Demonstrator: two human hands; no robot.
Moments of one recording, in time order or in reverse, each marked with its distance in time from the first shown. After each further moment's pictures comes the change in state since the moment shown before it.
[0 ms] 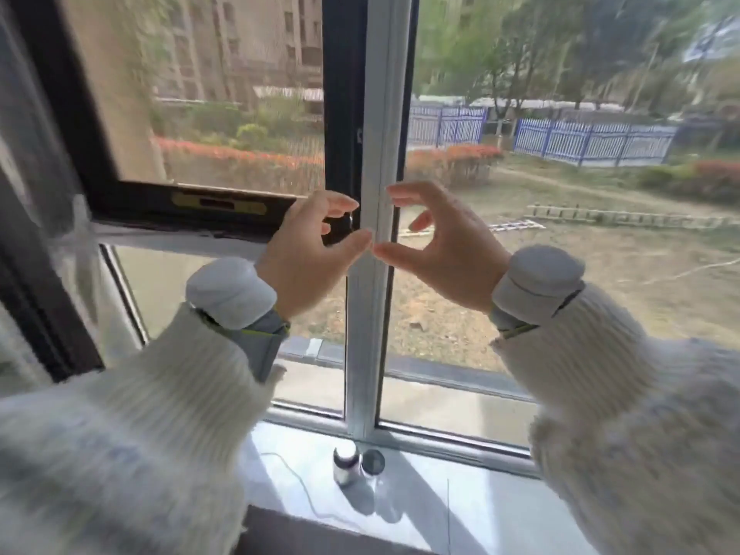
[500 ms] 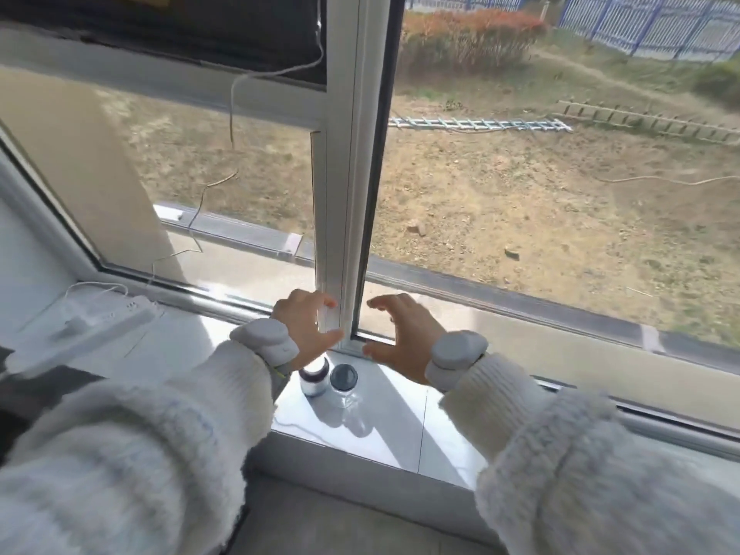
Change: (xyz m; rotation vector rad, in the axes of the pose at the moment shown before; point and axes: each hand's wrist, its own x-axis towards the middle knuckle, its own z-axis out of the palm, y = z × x) left_hand -0.077 -0.201 0.193 0.321 -0.382 -0.457; right_hand -0.100 0.183 0.175 -0.066 -0.578 0.378
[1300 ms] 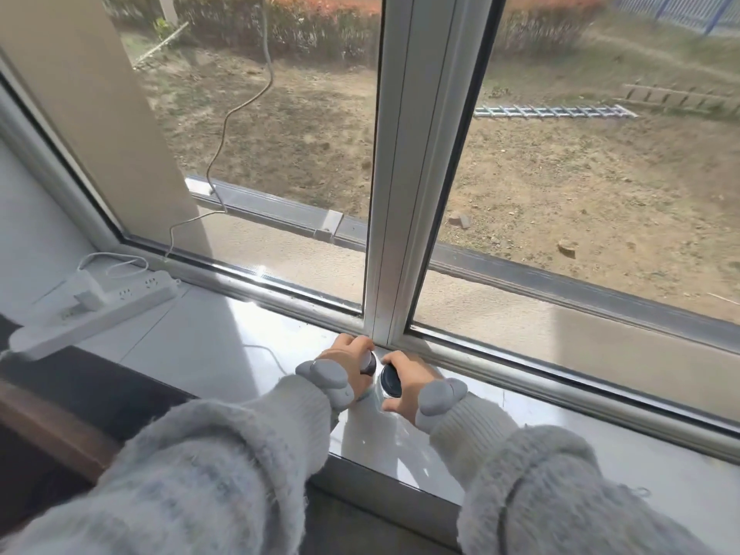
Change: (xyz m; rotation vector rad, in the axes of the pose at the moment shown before) left_hand 0.034 -0.089 0.112 0.077 -0.324 -0.091; right_hand 0.074 0.051 0.171 -0.028 -0.355 0.187
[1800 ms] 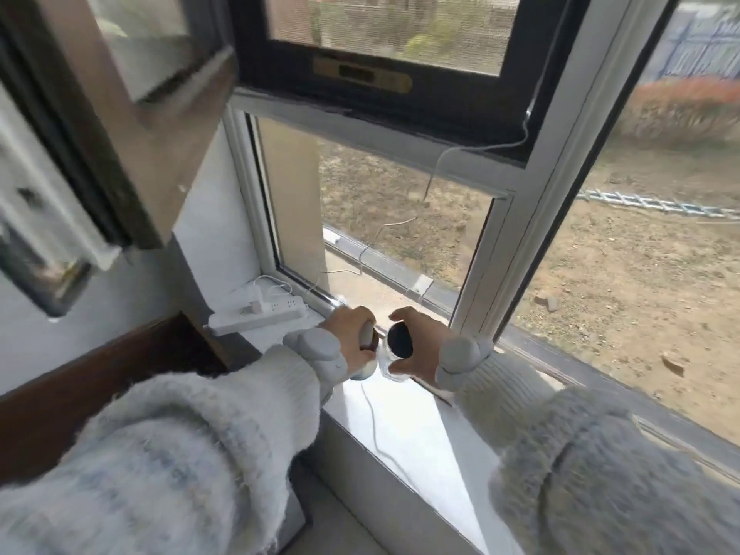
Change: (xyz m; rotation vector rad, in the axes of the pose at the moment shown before) left_hand -0.161 0.009 -0.173 -0.013 0.375 -0.163; right_hand -0.089 -0.170 -0.125 -0.211 0.073 -0.426
